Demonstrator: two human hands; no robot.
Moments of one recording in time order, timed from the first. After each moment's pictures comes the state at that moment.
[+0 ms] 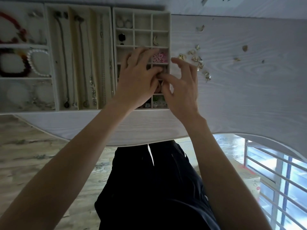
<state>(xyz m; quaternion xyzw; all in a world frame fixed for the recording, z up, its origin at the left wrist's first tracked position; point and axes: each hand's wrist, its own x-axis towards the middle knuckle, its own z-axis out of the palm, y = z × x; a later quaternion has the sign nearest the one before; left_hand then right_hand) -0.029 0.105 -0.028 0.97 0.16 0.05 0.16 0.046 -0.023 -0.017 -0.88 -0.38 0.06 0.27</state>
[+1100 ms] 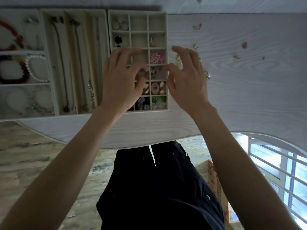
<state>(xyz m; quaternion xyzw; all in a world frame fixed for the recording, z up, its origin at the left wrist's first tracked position) -0.044 0.118 -0.019 0.94 0.22 0.14 0.21 0.074 -0.020 -0.009 -0.86 -0.48 0.02 0.16</state>
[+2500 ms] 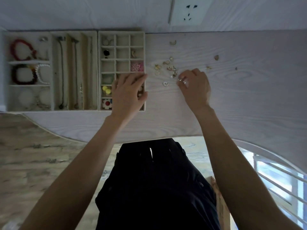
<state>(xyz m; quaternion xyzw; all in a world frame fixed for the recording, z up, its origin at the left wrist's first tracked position) -0.024 0.047 -0.020 0.95 0.26 0.09 0.17 0.139 -0.093 -0.024 -0.92 -0.31 0.12 0.21</state>
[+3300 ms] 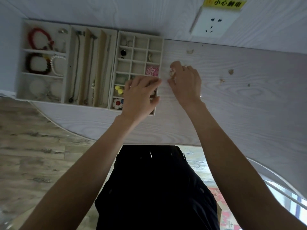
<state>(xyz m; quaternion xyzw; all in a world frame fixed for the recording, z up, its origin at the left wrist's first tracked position) -0.022 0.047 -0.017 0.95 0.27 0.09 0.16 0.128 -0.024 -0.016 -0.88 -0.45 0.09 0.14</state>
